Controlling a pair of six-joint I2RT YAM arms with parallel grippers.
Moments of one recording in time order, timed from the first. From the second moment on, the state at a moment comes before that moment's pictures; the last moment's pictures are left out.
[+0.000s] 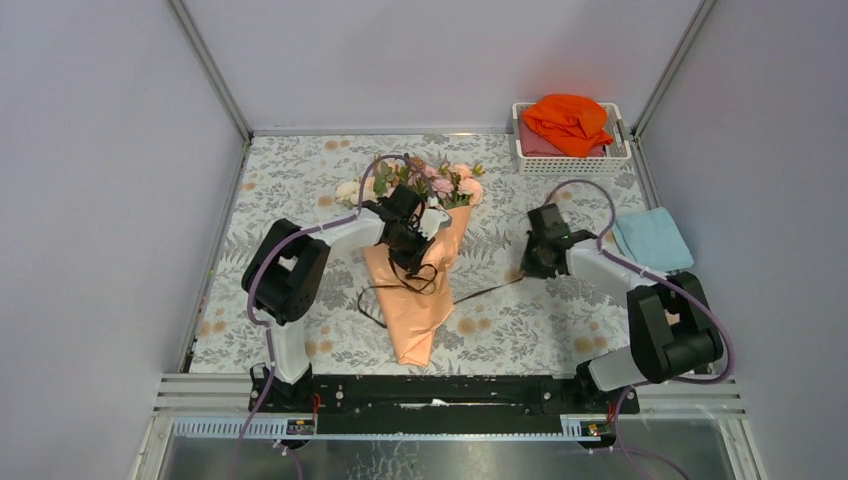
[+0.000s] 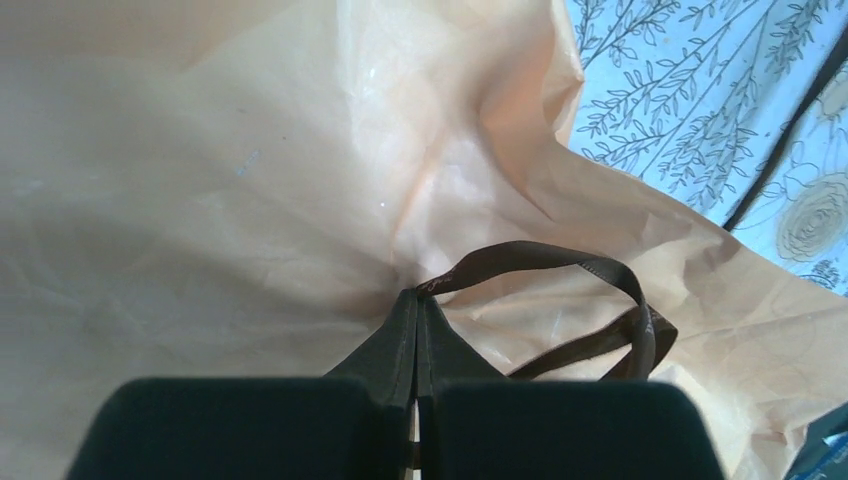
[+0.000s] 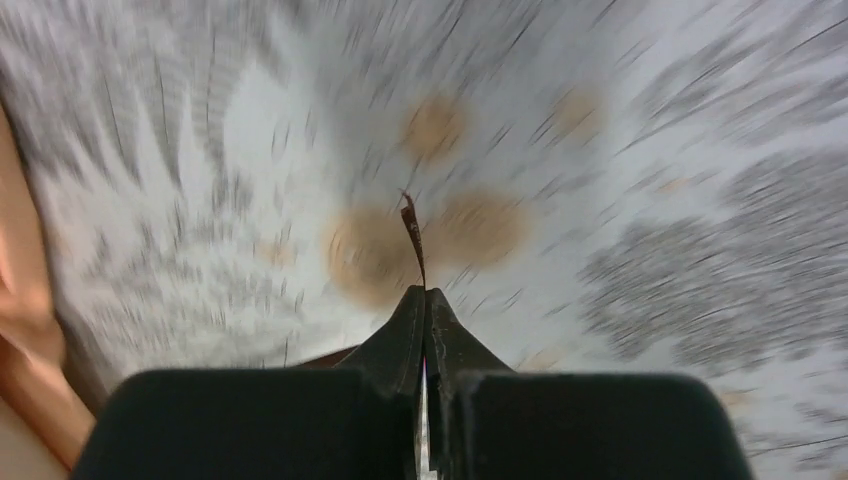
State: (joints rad) left arm -0.53 1.90 1.21 -0.51 0.39 0.24; right arm 0.40 1.47 0.75 -0.43 0.07 0.60
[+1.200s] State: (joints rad) left arm -0.54 1.87 1.32 -0.53 0.26 0.43; right arm 0.55 1.47 1.28 -0.03 -0.25 0.32
